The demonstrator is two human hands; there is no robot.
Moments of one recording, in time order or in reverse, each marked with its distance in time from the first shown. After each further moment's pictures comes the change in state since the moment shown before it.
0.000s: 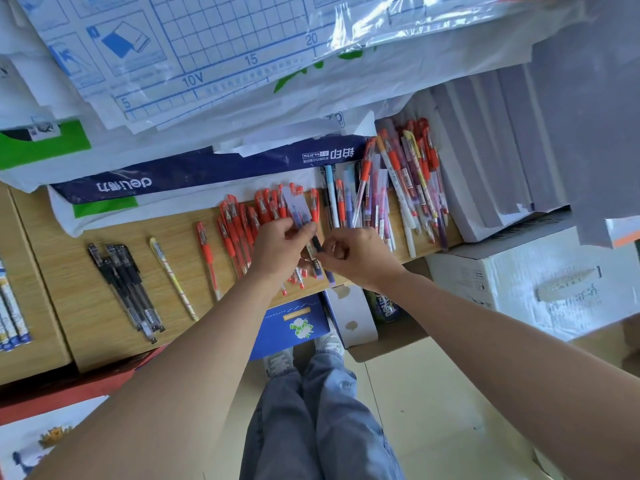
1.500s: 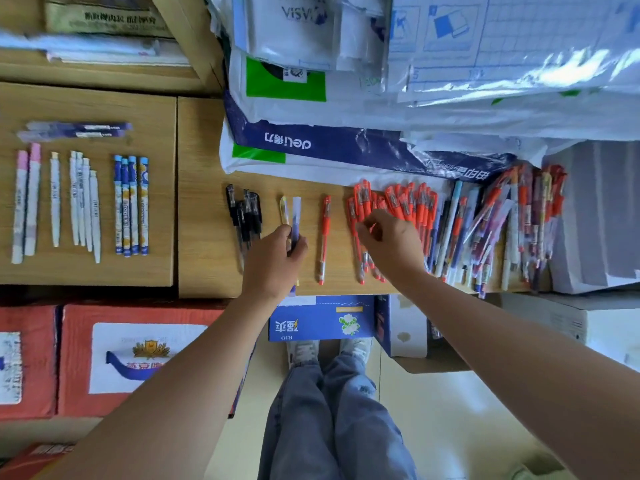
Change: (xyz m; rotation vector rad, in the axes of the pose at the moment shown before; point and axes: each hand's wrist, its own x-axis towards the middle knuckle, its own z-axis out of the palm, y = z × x) left_hand -0.062 -0.101 -0.144 0.303 0.329 0.094; right_hand 0.039 -0.092 0.101 -0.225 0.126 -0.018
